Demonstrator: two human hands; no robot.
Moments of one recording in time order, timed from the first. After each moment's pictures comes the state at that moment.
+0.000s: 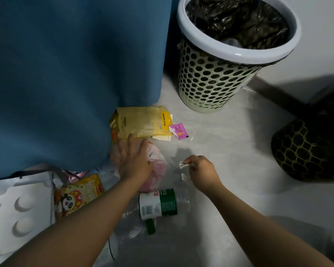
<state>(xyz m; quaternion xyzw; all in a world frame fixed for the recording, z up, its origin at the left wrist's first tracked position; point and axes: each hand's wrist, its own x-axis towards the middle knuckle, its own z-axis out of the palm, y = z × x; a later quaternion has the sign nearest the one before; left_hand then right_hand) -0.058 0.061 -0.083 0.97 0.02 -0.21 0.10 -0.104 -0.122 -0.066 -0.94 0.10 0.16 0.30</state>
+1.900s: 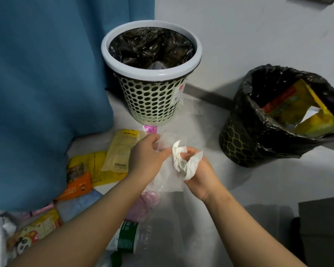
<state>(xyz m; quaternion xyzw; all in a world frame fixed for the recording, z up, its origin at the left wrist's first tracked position) -0.080 -0.082 0.032 0.88 -0.05 -0.10 0.47 -0.138 -0.193 0.012 -0.45 0.31 0.02 0.84</state>
